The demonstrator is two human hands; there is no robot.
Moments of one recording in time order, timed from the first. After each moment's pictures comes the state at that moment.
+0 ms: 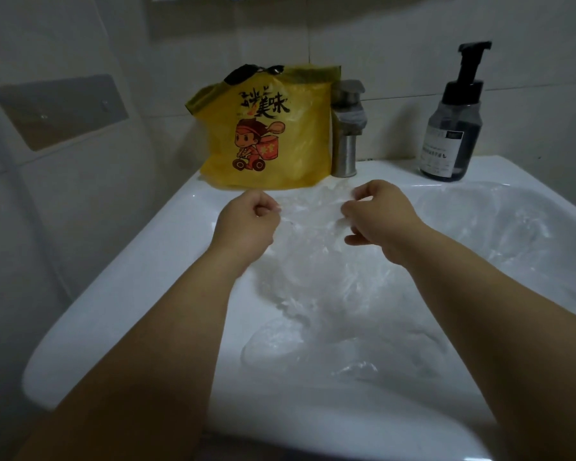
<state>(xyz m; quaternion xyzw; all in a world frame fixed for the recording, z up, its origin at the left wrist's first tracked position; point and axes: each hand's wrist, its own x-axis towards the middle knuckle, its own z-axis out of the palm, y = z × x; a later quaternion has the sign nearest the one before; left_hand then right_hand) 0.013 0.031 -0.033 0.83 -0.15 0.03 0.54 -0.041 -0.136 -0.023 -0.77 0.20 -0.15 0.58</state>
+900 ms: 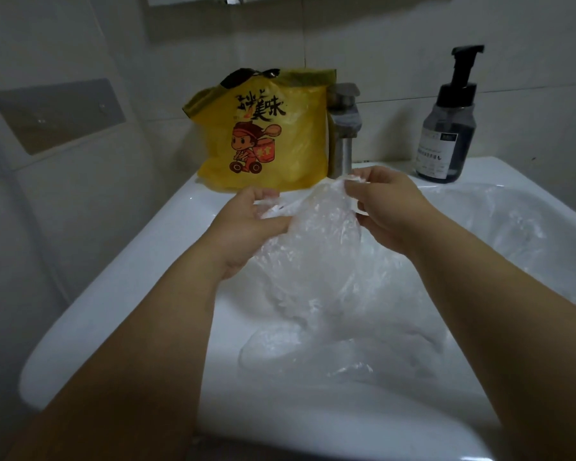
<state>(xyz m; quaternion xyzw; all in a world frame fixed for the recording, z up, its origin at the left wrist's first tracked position) 0.012 0.036 -0.027 0.75 -0.18 -0.11 0.63 -0.047 -0.139 -0.006 -0.67 0.15 -0.16 0.71</state>
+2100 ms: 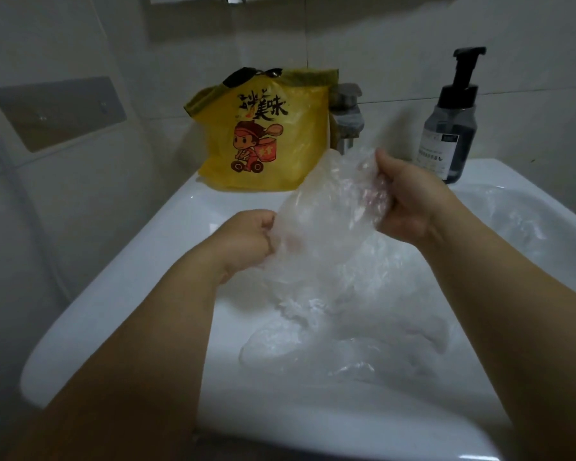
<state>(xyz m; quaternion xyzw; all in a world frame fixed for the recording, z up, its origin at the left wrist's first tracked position) 0.010 0.042 -0.030 0.84 -0.21 -0.14 0.47 -0.054 -0.153 0.006 -0.46 0.06 -0.05 0.88</state>
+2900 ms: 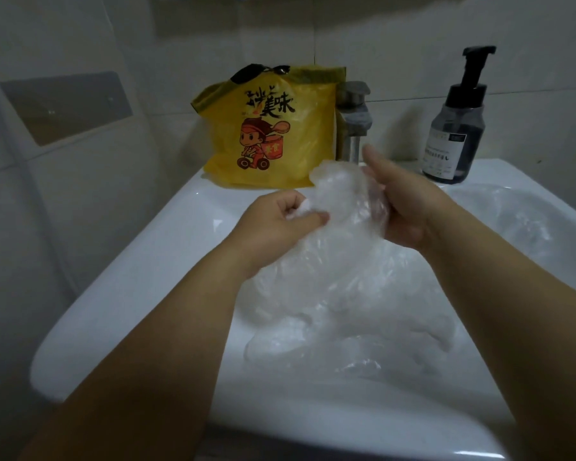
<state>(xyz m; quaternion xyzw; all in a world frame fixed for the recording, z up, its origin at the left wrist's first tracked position) -0.011 0.024 -0.021 0.80 -0.26 -0.05 0.55 -0.054 -0.145 0.001 -0.58 0.08 -0.03 0.81</state>
